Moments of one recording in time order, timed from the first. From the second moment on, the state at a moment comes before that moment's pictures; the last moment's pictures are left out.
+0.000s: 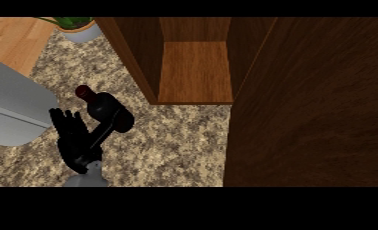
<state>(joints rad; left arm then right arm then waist) -0.03 0.00 0.00 -1.33 0.66 0.75 -0.52 -0.10 -0.13 0.03 -2.48 -0.16 0.09 0.65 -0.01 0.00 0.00</state>
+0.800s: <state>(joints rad) -0.14 0.00 0.05 -1.04 0.80 0.59 -0.70 -0.15 -0.11 0.03 -2.47 -0.15 0.09 0.68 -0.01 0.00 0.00</state>
